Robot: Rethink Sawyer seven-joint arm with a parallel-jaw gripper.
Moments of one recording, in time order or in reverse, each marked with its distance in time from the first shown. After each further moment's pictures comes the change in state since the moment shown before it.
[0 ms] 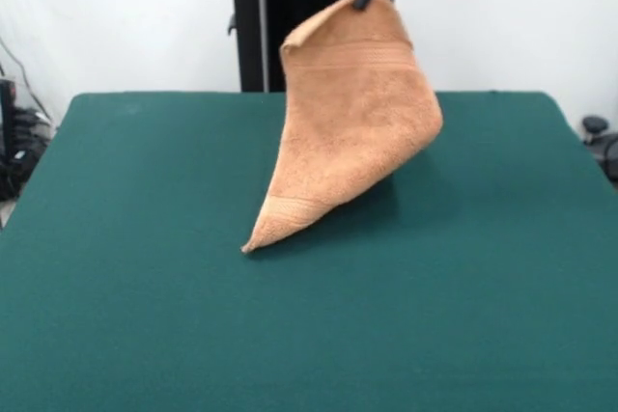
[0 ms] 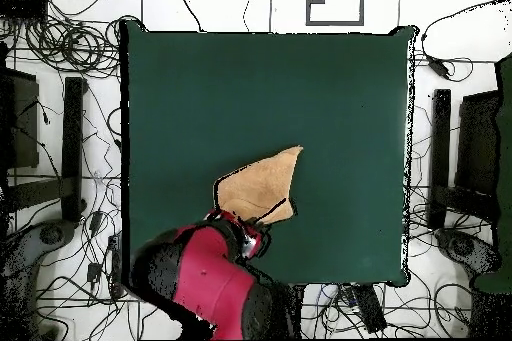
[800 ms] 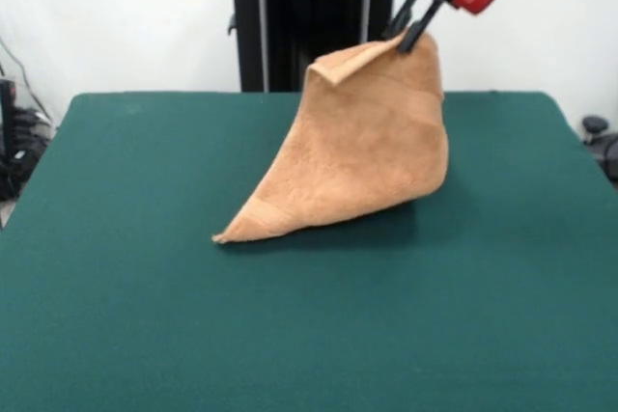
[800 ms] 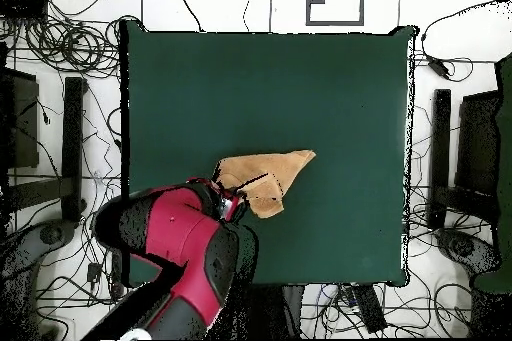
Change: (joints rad) arm 0.031 0.145 -0.009 -0.212 0.061 0.129 0.000
